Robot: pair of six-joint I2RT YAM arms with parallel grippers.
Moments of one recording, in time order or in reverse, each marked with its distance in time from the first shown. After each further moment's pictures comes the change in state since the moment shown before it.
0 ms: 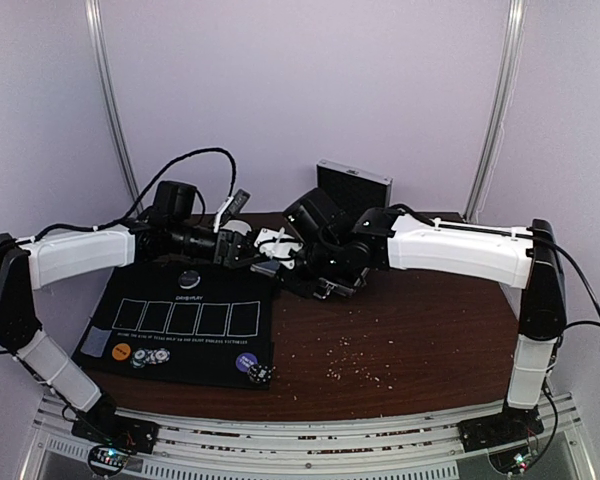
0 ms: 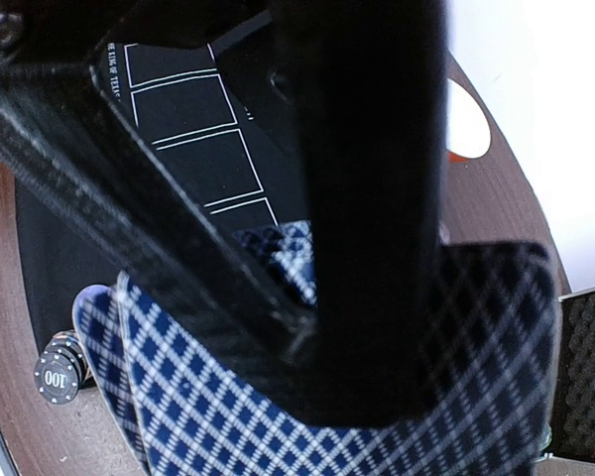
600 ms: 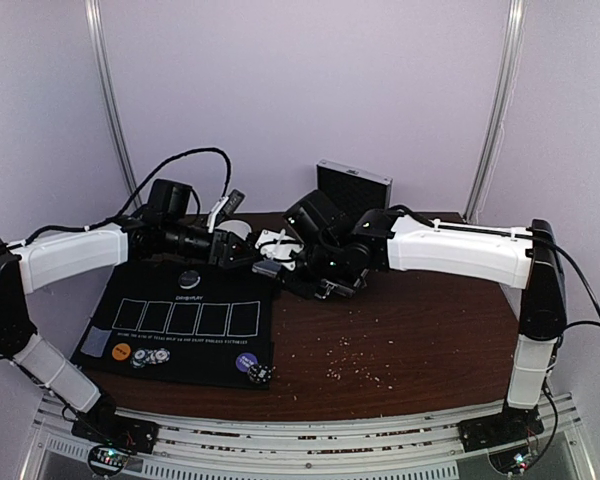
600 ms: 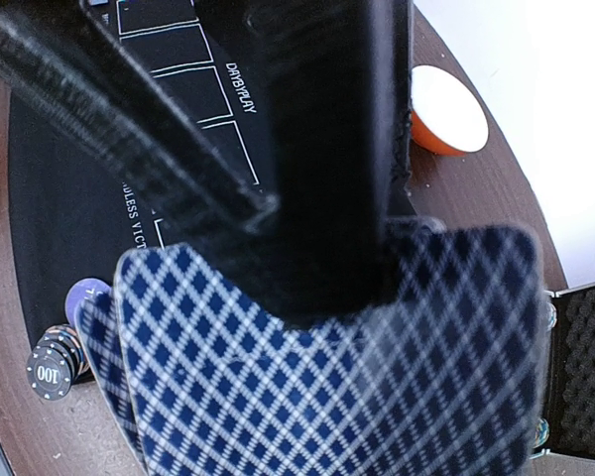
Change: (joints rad) left arm 0.009 -0.044 0.004 -0.096 -0.058 0.049; right arm 0.000 0.000 -0.011 0.000 0.019 -0.003
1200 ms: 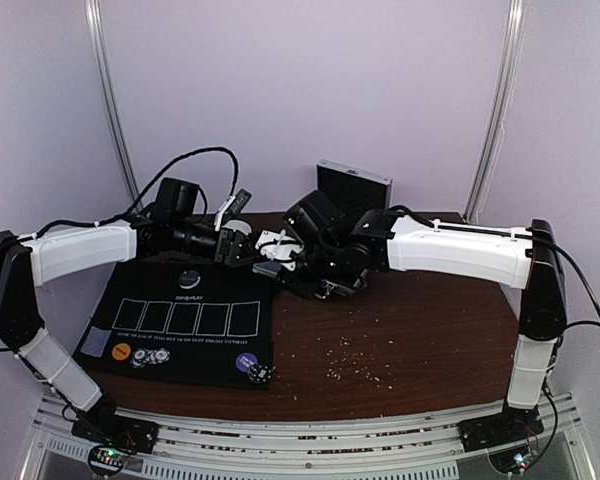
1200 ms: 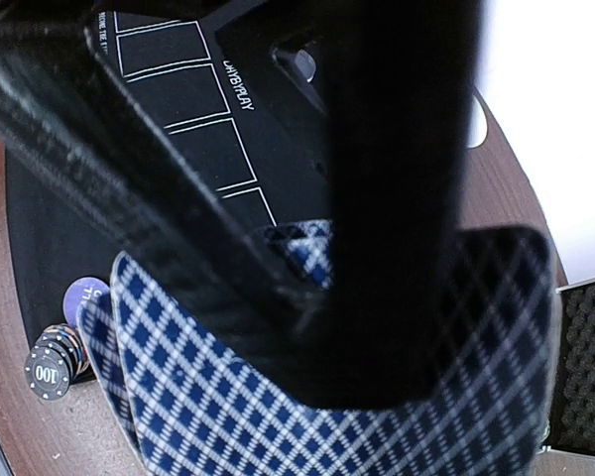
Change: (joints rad) left arm -0.010 0.063 0.040 0.020 0.045 -0.018; right arm 0.002 0.000 -0.002 -0.001 0.003 0.002
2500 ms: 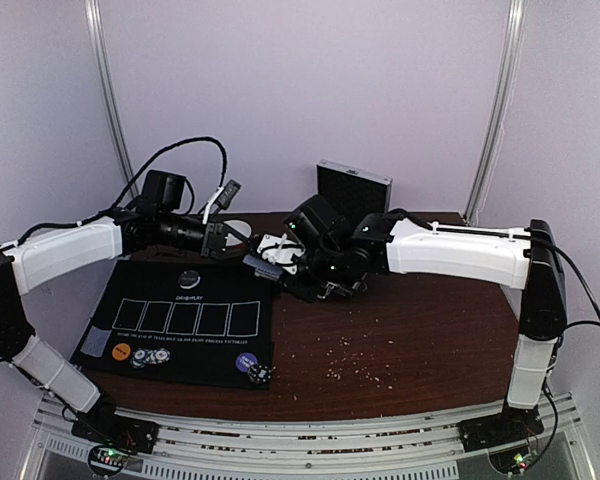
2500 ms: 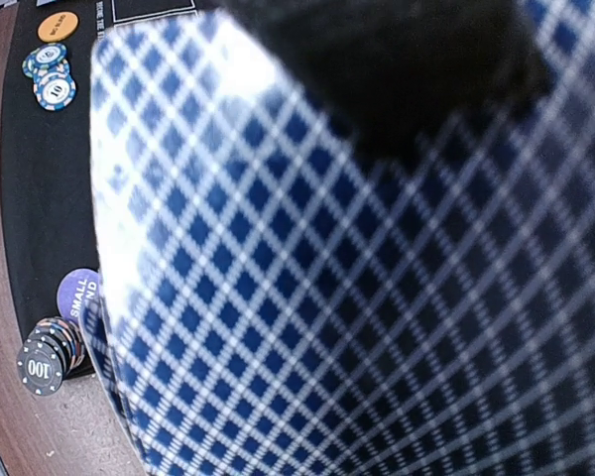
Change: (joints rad) left arm 0.032 -0.080 0.011 -0.071 0.055 0.038; right arm -0.003 -0.002 -0.028 0.015 0.014 -0.001
